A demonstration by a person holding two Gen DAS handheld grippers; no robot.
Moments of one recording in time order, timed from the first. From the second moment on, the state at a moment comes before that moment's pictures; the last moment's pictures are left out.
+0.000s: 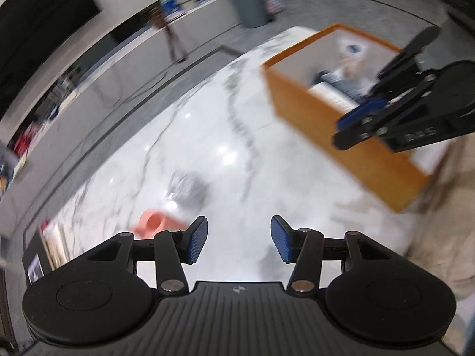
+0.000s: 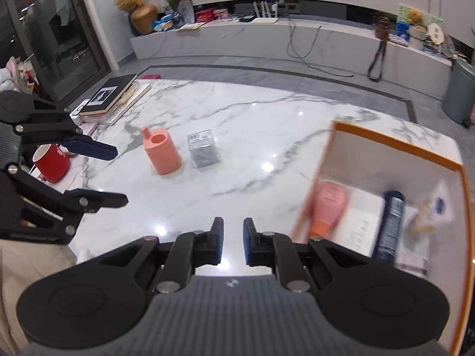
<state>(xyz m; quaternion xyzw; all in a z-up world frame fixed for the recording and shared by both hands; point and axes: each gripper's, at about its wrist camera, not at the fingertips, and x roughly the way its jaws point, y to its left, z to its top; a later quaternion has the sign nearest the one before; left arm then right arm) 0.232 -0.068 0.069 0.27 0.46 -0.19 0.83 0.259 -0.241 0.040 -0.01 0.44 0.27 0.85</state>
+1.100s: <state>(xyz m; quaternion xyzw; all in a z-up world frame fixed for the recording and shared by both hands) 0.332 0.074 -0.035 0.08 0.39 -0.13 0.91 0.402 -0.062 -0.061 -0.18 0.44 0.33 0.82</state>
